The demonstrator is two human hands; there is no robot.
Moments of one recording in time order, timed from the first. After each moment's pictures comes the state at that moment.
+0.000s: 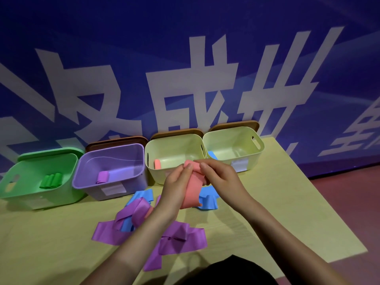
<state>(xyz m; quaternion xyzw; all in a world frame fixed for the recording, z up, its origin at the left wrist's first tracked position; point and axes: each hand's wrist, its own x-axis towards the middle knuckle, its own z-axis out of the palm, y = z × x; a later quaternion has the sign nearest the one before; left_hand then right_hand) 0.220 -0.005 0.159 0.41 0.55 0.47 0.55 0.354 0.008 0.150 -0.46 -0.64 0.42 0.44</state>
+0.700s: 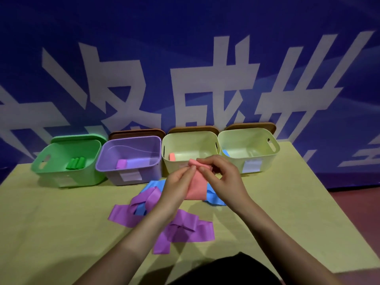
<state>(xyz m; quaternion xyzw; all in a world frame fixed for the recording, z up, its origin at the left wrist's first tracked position) 0.196 -0.032 0.151 0.40 0.56 0.51 0.52 0.325 -0.007 0.142 -0.43 -0.70 0.32 0.48</state>
